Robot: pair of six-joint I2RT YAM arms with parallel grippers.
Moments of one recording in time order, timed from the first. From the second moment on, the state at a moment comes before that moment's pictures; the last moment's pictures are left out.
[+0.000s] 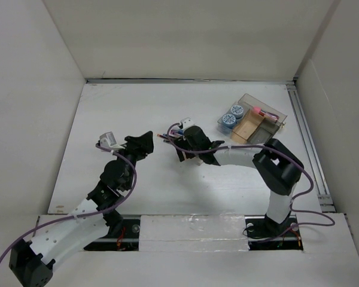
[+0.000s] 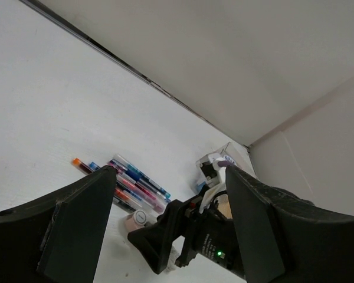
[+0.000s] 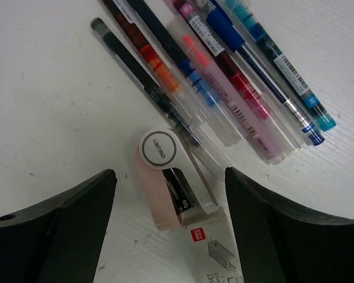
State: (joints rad) left arm -0.72 0.59 0.35 0.32 -0.61 -0.72; right arm 0.83 1.84 1.07 0.07 0.20 0.23
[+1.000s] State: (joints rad) left arm -0.72 0.60 0.35 0.32 -0.63 -0.72; right arm 0.79 1.82 1.08 0.08 0.16 0.27
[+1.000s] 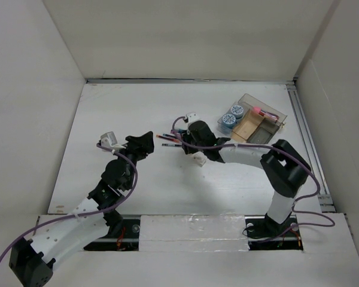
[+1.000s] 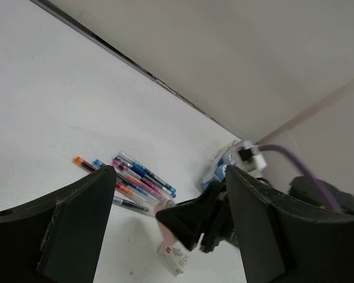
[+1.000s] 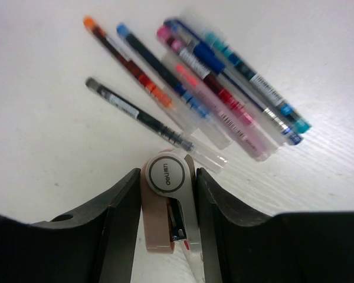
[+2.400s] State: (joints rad) left arm -0.72 0.60 0.35 0.32 -0.58 -0.73; right arm 0.06 1.27 0.69 0.00 0.36 0.69
